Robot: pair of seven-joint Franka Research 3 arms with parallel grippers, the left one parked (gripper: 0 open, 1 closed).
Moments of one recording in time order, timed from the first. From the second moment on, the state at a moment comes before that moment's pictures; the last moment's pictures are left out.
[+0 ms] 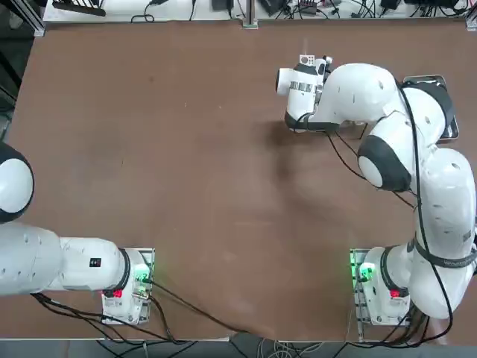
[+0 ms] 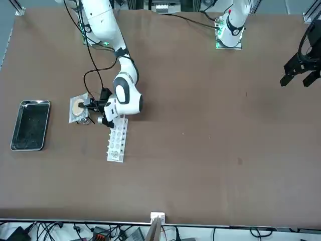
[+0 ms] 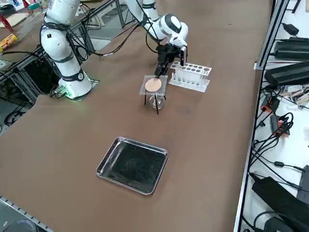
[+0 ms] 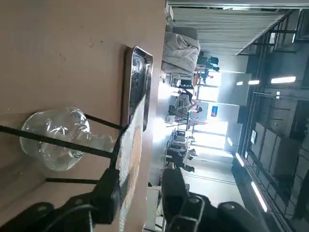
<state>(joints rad) 0.83 0.73 -0.26 -1.70 -0.81 1.43 0.84</state>
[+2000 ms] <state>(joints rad) 0.81 0.74 -0.26 -1.70 -0.77 1.45 0.84</state>
